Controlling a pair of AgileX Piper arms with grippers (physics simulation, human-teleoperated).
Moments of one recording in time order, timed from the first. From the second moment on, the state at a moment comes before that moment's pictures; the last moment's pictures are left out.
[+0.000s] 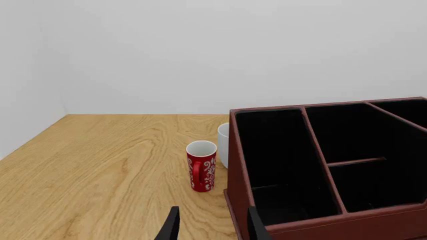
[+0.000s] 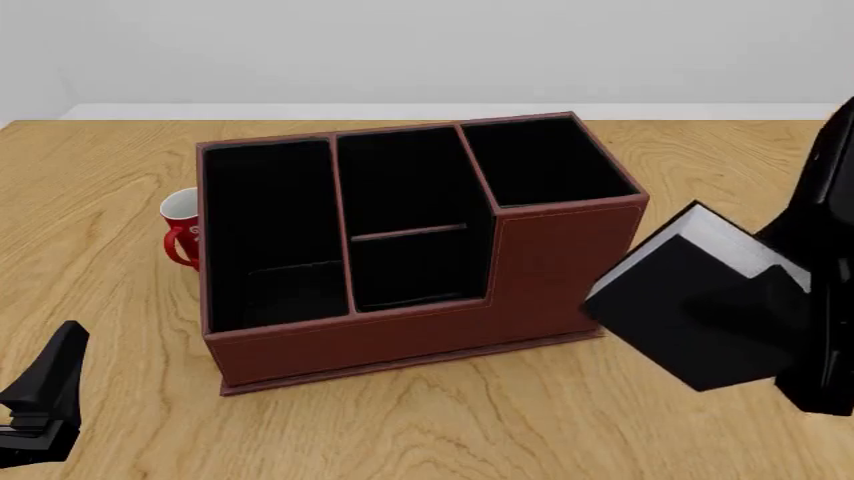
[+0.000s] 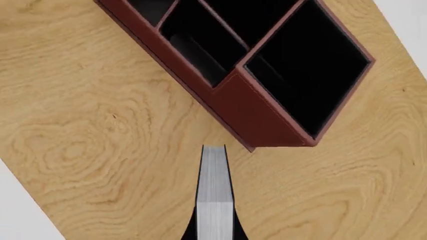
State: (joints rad) left arm 0.00 0.00 0.00 0.00 0.00; right arm 0.59 0.83 -1.04 1.18 -0.41
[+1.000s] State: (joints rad) left arm 0.00 0.00 0.00 0.00 0.00; right arm 0.51 1.05 -1.49 1.22 -0.52
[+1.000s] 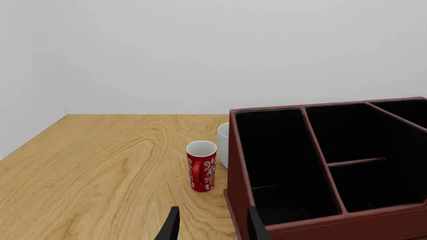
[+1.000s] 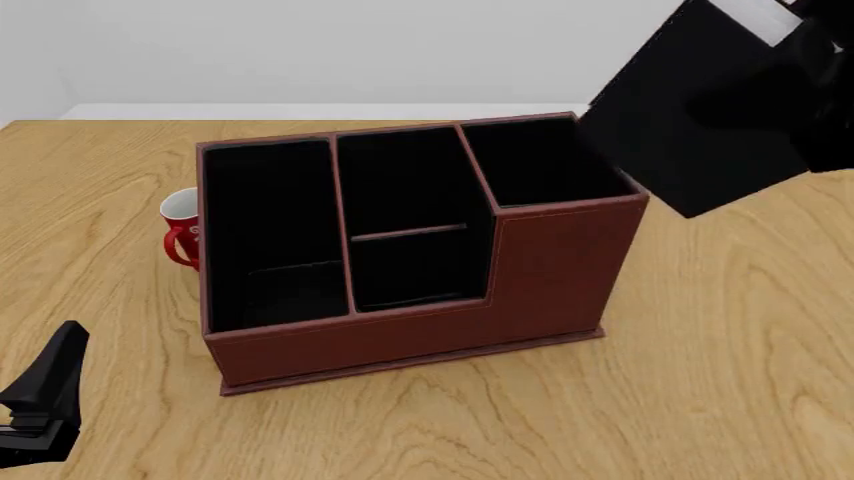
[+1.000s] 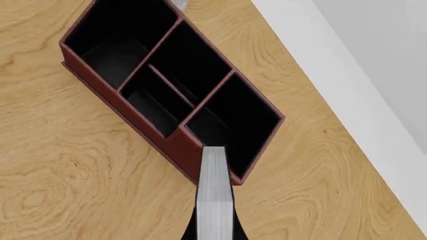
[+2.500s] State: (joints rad) left arm 0.00 0.00 0.00 0.00 0.00; right arm 0.48 1.43 -1.78 1.22 -0.54
